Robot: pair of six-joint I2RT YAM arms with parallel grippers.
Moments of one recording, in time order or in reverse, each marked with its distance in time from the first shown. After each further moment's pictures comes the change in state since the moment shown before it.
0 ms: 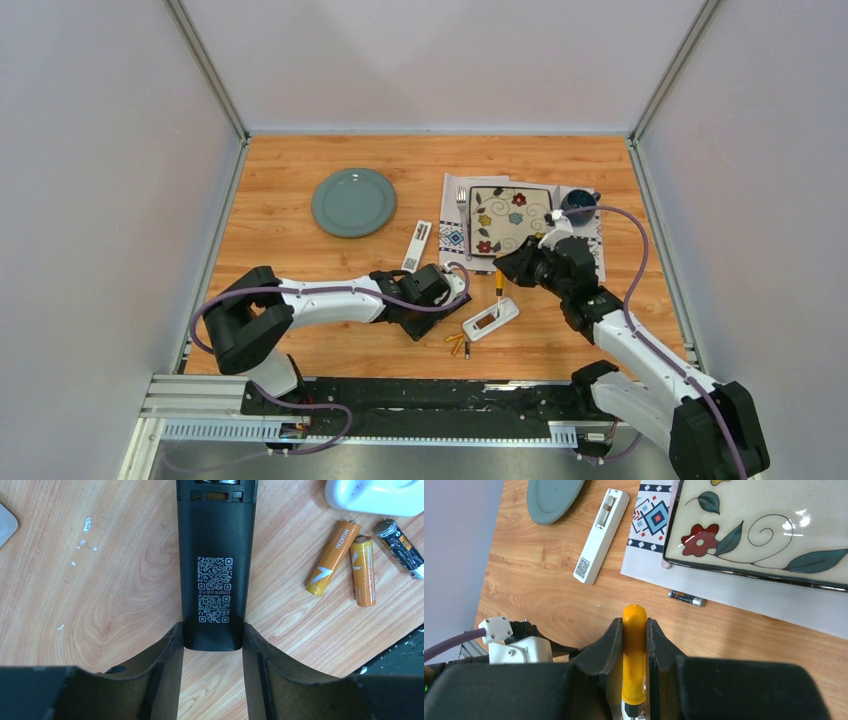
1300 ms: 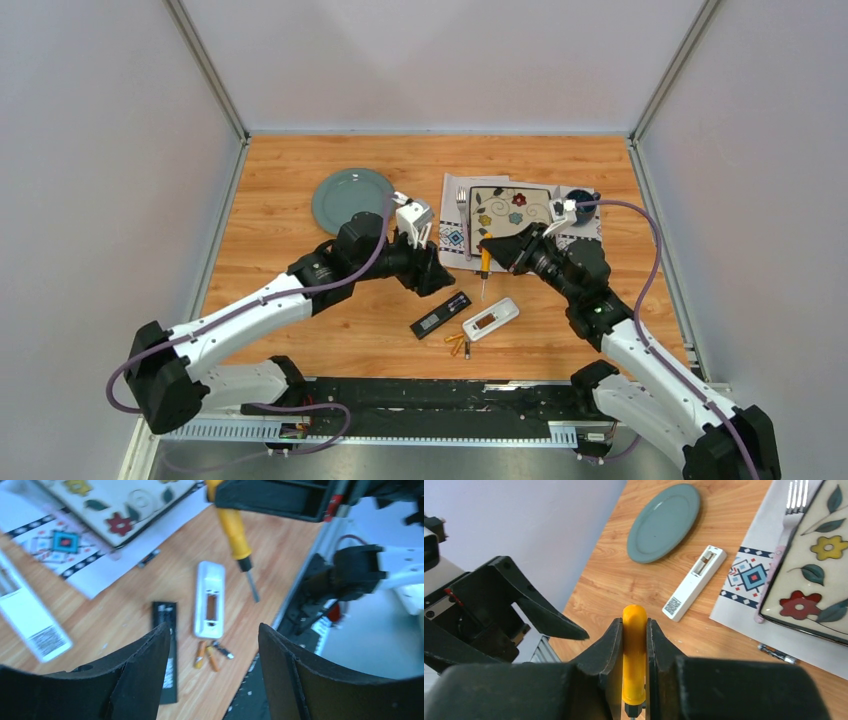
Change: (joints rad) left arm 0.209 -0.457 0.023 0.226 0.306 -0.177; right arm 0.089 -0.095 0.050 0.179 -0.036 0.129
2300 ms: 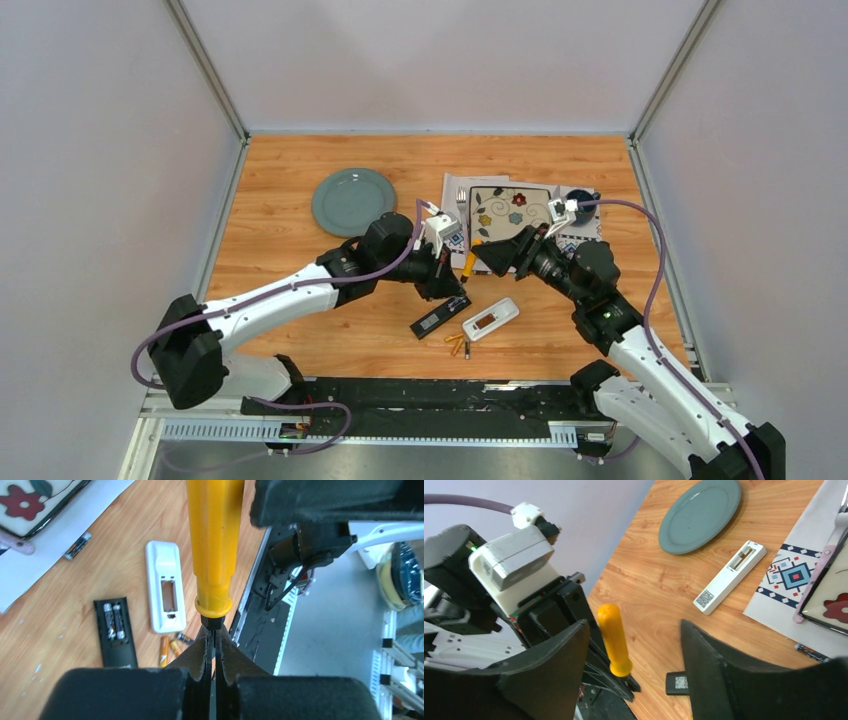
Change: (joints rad) left arm -0.042 0.192 0.027 0.144 0.266 -0.071; right arm 0.037 -0.093 0.047 -0.075 -0.076 0.037
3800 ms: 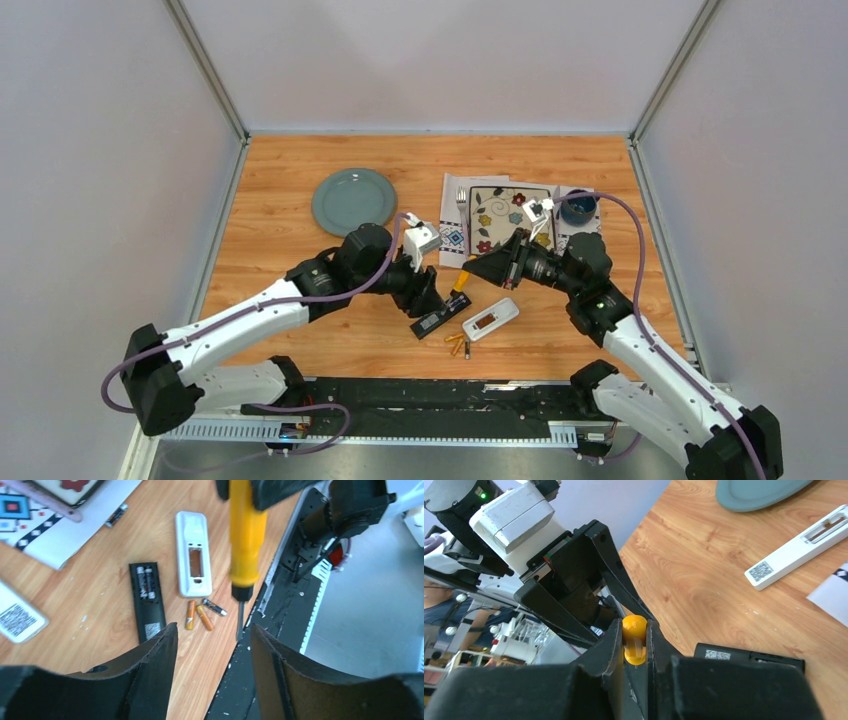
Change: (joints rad) left arm -0.006 -0.180 -0.028 -0.245 -0.102 0.163; right arm -0.002 0.108 0.037 0.040 -0.330 -0.015
